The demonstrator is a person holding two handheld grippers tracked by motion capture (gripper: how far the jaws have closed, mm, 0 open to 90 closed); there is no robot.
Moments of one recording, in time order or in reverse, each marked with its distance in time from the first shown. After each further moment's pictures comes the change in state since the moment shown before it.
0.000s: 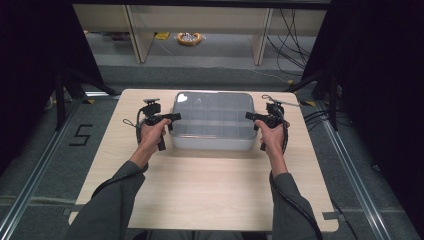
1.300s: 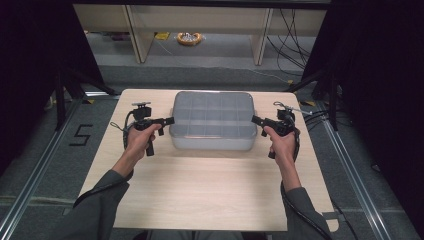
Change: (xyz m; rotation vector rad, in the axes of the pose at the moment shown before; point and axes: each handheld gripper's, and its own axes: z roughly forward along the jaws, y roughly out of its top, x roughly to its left) left arm 0.014 -0.010 -0.043 0.001 -0.048 0.086; right arm -0.006 -0.014 -0.044 -0.054 0.067 -0.019
